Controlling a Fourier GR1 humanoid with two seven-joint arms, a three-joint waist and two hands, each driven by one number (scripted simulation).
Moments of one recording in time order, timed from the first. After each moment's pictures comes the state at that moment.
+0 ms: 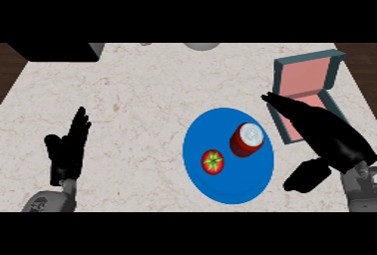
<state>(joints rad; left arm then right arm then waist) -0.09 0.28 -0.11 -1.30 0.17 0.33 0.00 -0.35 -0.55 0.33 -1.89 0.34 0.46 0.66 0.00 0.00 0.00</state>
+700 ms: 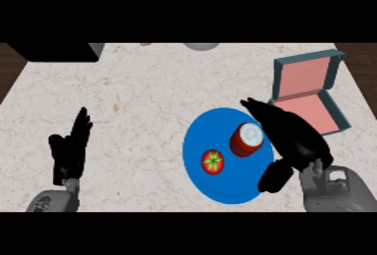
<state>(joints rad) -0.10 0.23 -0.06 -1.28 0.11 0.29 -0.01 -0.37 -0.32 0.36 -1.84 0.51 0.56 0.79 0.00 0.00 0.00</state>
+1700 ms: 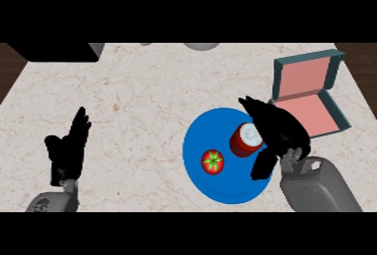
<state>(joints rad) -0.08 0.19 0.00 -1.32 0.05 0.24 0.02 -0.39 -0.19 0.30 -1.69 0.72 0.61 0.73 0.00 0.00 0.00</state>
